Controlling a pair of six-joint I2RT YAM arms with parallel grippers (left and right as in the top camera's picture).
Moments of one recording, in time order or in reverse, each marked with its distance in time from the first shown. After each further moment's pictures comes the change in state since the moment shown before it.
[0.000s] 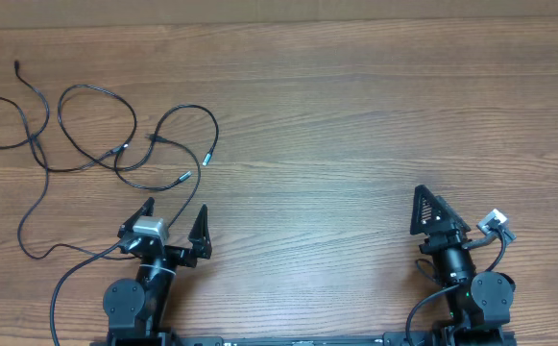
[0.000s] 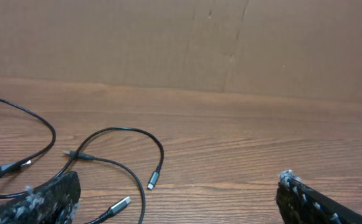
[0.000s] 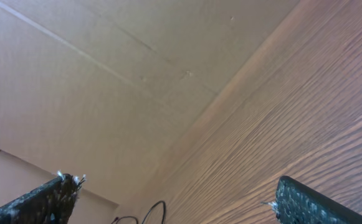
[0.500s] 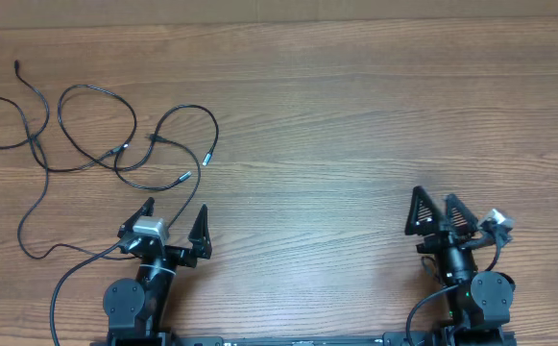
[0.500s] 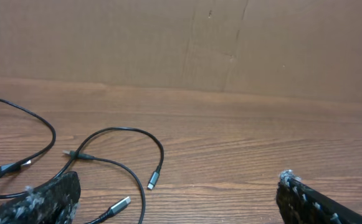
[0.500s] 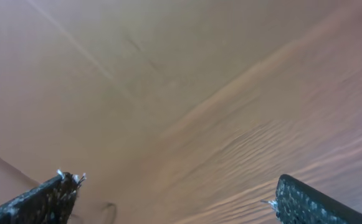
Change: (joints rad) left arm 0.000 0.000 0.000 0.000 0.000 0.000; right arm 0.001 0.000 0.000 -0.003 0.054 -0.377
